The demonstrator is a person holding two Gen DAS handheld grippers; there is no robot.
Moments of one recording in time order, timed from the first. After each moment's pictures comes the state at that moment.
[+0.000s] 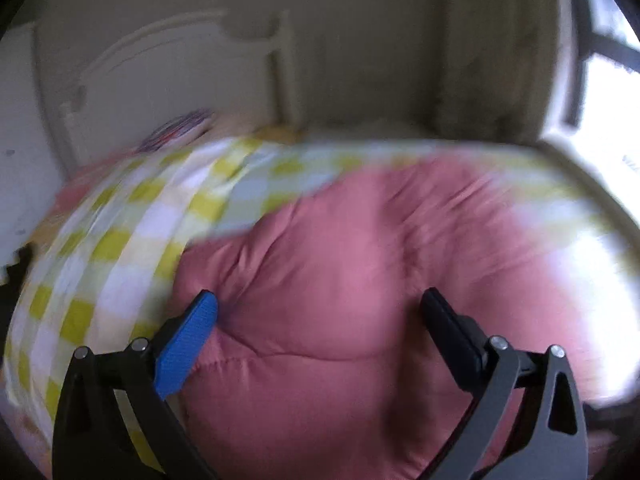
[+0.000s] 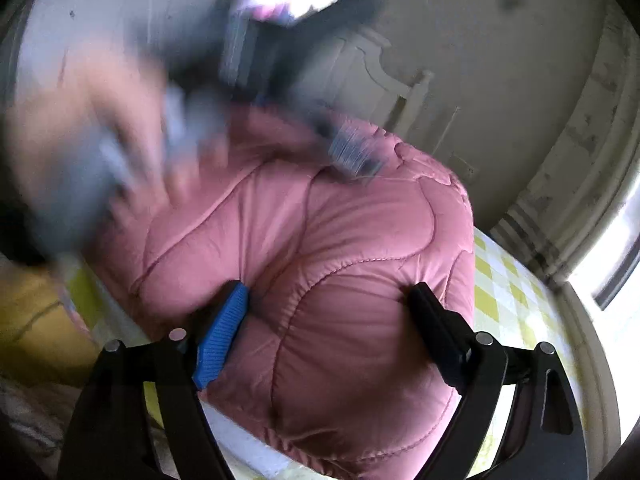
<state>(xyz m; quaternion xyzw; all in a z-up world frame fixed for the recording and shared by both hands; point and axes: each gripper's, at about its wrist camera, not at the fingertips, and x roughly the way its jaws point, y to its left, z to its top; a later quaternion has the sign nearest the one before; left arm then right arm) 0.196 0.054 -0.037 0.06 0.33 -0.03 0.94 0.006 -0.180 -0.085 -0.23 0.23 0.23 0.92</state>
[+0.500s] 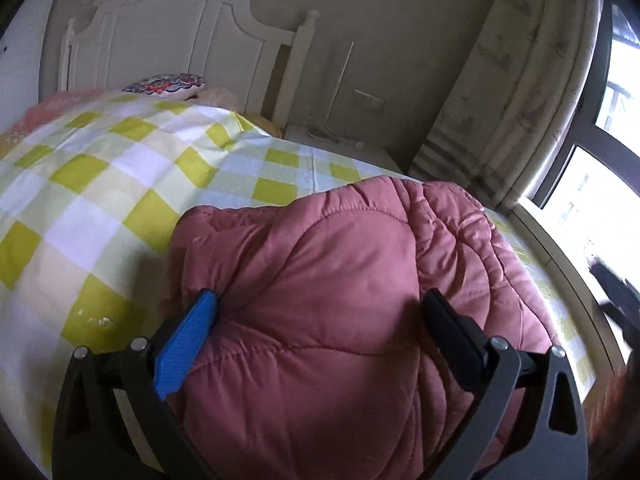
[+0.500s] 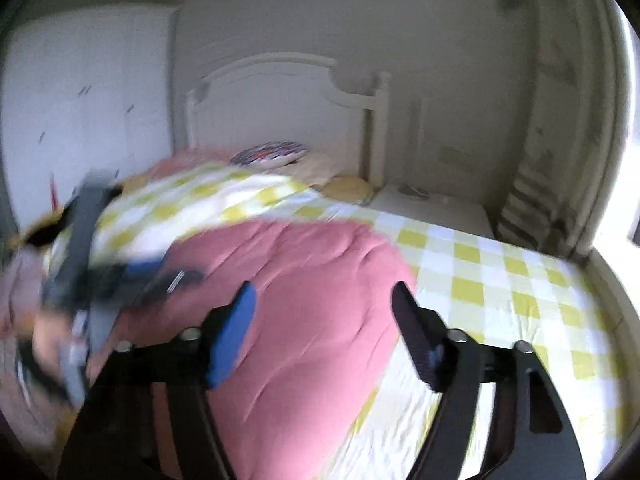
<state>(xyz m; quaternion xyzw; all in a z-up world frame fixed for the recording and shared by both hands) 0.193 0.114 -0.043 -0.11 0.32 -0.10 0.94 0.153 -0.270 0.009 -0.02 0.25 0.22 0.94</state>
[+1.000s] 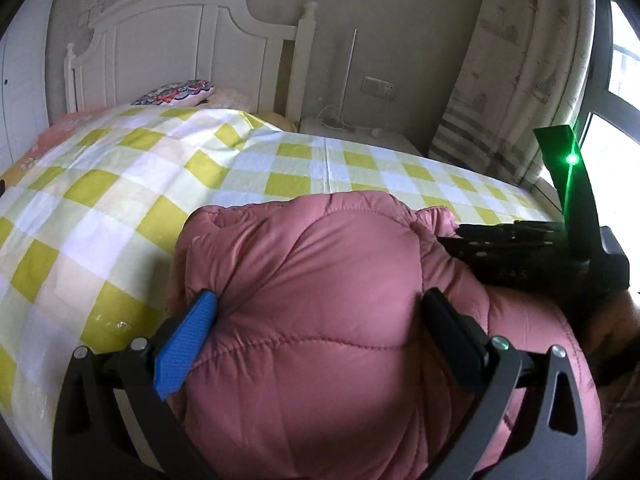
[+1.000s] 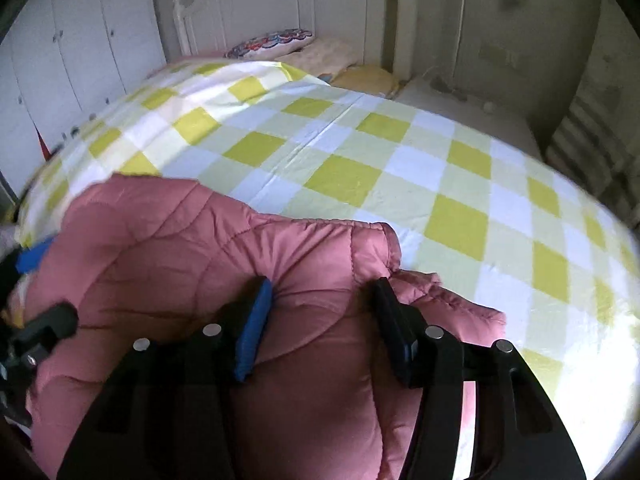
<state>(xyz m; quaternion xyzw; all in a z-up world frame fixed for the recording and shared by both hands) 0.191 0.095 -0.042 -0.05 0.34 -0.07 0.94 0.270 -0.199 -0.069 -0.14 0.42 0.23 0.87</state>
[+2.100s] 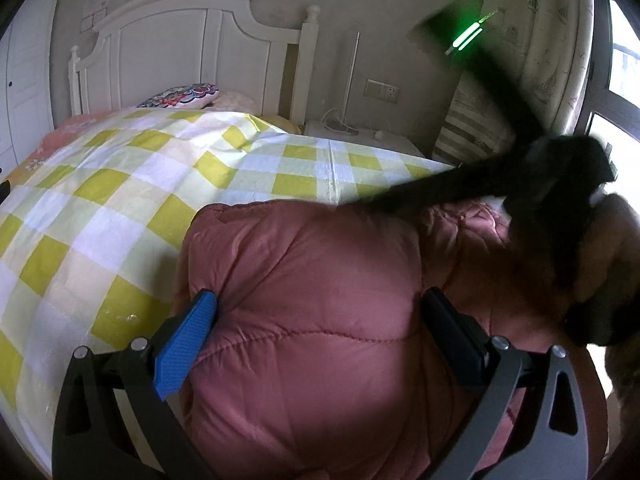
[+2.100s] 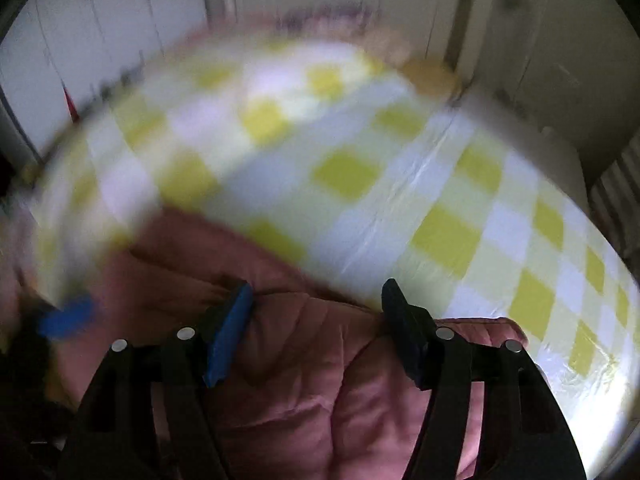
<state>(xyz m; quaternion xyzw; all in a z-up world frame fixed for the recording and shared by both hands) 0.185 0.102 -0.042 -0.05 0.33 -0.06 0.94 0.312 -0.093 -0.068 -0.19 0.48 0.29 0.80</state>
